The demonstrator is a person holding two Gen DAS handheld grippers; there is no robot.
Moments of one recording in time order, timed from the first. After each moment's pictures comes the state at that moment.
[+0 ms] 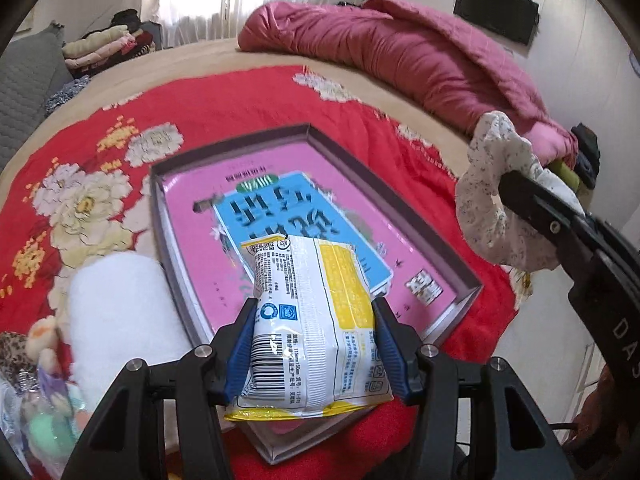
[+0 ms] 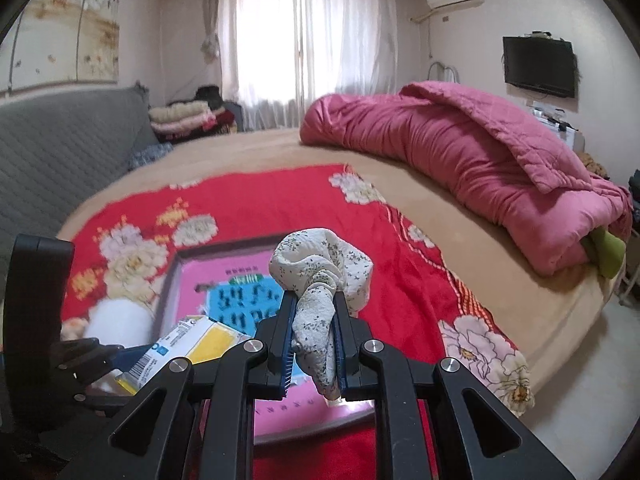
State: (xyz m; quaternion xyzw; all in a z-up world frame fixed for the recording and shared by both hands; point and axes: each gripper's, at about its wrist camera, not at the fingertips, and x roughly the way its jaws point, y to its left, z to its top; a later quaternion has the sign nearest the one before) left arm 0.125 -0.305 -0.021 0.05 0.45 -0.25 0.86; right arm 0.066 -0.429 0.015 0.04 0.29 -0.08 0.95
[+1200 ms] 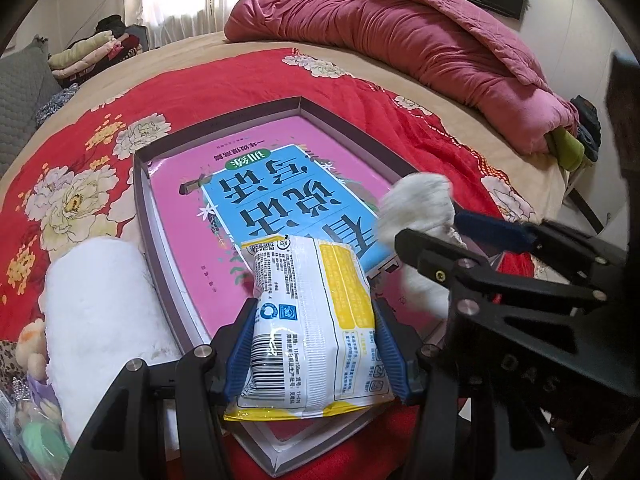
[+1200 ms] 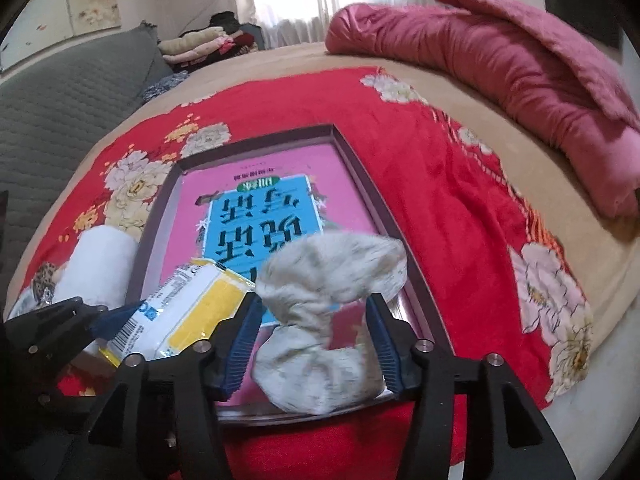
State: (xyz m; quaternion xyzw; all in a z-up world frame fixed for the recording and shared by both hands) left arm 0.124 -0.314 -0.050 0.09 0.46 -0.25 0.85; right arm 0.110 -0.432 -0.054 0.07 0.42 -0.01 0.91
